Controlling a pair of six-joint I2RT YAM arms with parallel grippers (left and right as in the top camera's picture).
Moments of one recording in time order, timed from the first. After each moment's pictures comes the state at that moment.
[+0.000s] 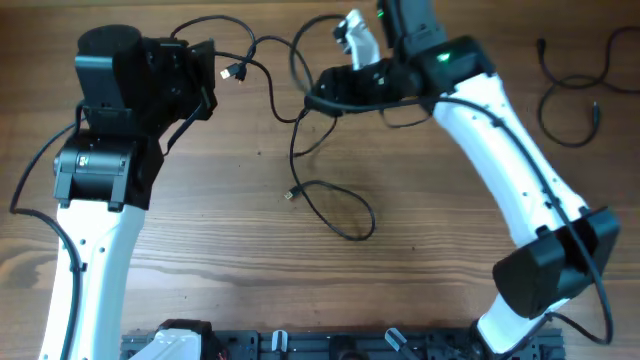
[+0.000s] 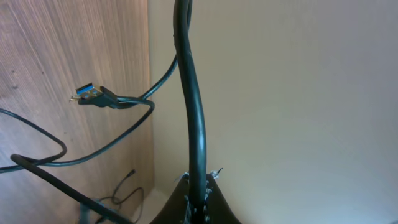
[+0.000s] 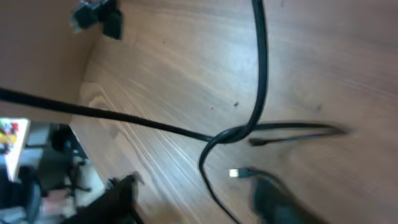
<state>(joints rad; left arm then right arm) -0.10 1.28 1.43 -0.60 0.19 -1.74 0.44 1.85 1.78 -0.92 -0.62 0.24</state>
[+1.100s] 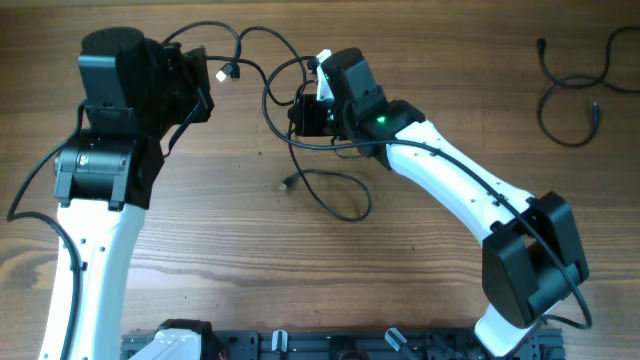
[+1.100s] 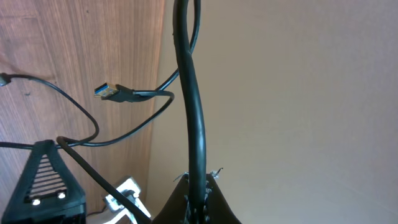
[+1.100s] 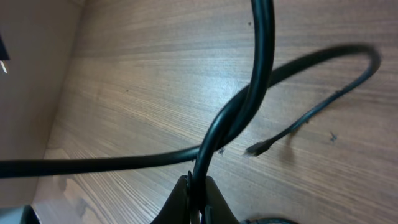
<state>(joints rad) -0.10 1.29 1.43 -0.65 0.10 -1.82 0.59 1.85 1.41 -0.30 -0.32 0.58</state>
